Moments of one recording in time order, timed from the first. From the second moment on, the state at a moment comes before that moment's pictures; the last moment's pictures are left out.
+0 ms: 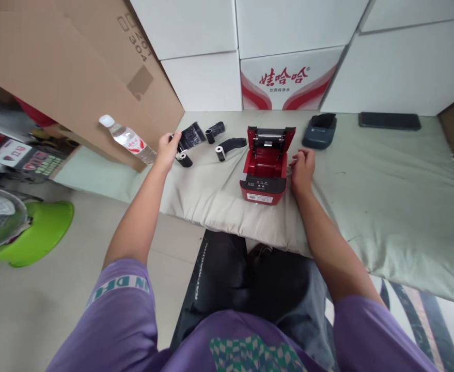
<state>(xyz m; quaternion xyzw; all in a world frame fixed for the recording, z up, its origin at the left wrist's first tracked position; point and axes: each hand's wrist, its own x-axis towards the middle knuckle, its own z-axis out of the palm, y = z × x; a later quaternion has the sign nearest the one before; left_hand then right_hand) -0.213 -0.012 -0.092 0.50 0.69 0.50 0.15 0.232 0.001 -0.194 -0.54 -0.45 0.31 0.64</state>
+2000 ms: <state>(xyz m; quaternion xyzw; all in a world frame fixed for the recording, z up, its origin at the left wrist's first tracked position) -0.178 0.016 -0.085 0.56 0.82 0.07 -0.03 0.231 0.003 -0.194 -0.55 -0.47 0.30 0.63</state>
